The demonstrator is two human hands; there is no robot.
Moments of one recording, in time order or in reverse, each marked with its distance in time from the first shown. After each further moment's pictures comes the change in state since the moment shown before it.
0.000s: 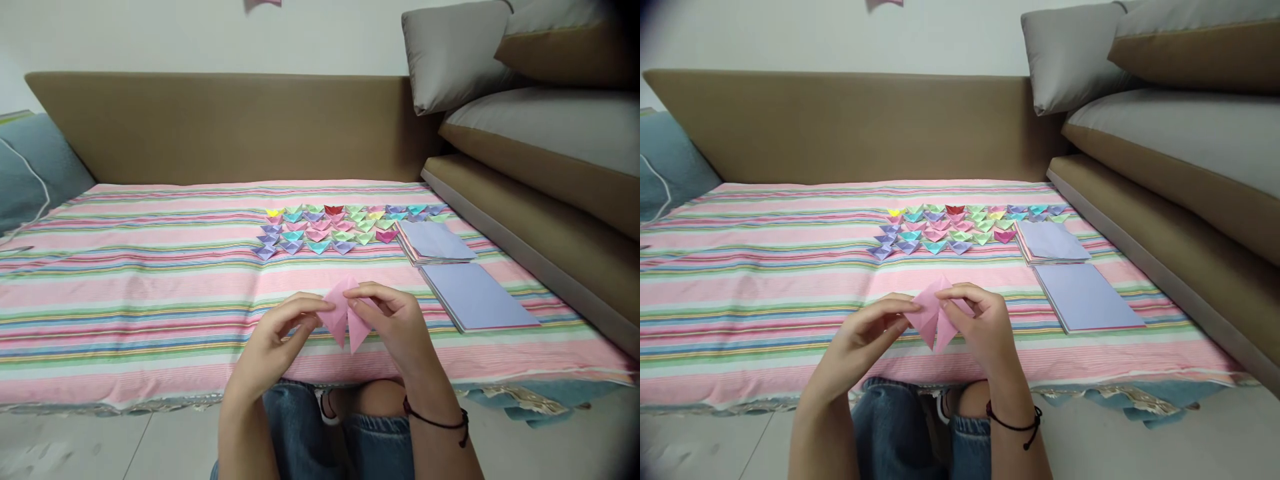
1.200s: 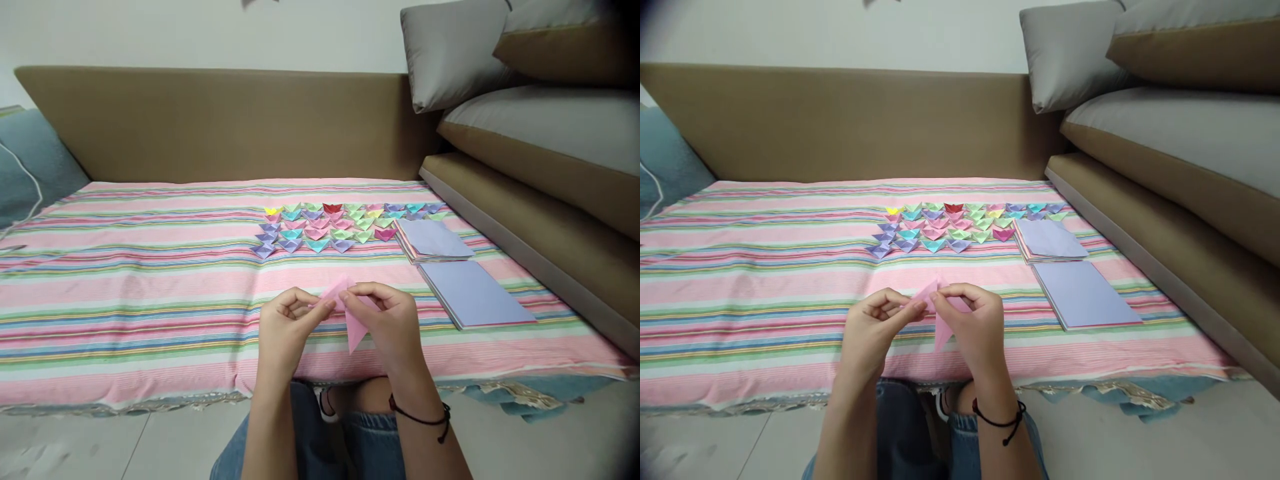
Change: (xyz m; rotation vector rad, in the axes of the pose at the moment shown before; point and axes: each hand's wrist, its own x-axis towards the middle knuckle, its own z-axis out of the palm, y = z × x) left_hand 0.017 -0.002 0.030 -0.275 0.450 -0.251; right_hand -0.002 0.000 0.016 -0.043 0.218 0.047
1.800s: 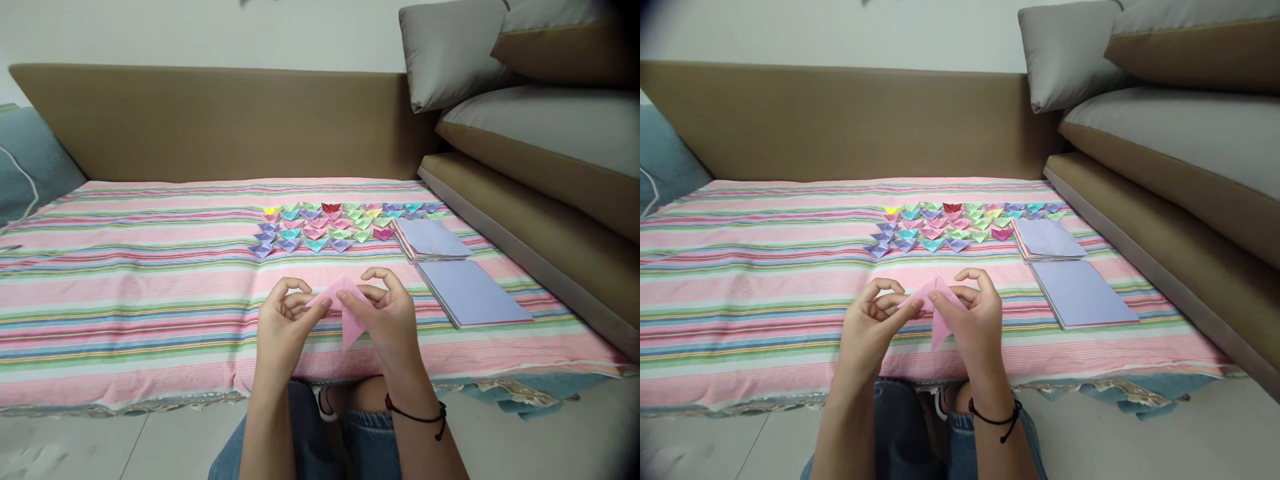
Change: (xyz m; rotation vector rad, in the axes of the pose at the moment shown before) left_hand -0.001 0.002 0.000 -0.027 -0.027 0.032; right_hand -0.002 -0.008 0.004 0.245 0.015 0.169
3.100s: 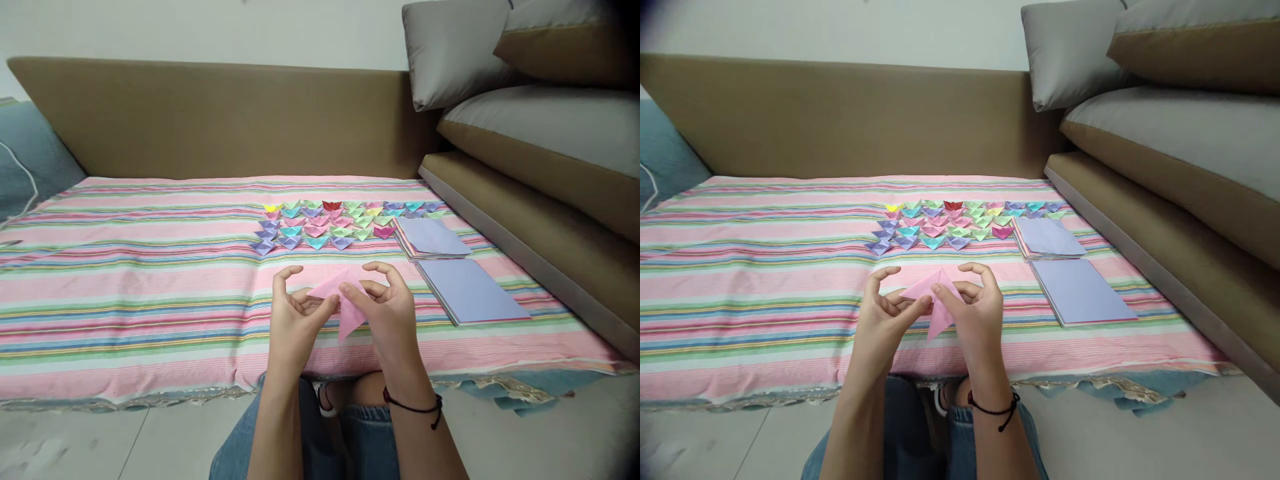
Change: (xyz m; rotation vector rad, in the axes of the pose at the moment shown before) left_hand -0.002 0.002 0.014 -0.056 0.044 -0.049; right_hand 0.002 0.001 0.000 0.016 0.044 -0.019
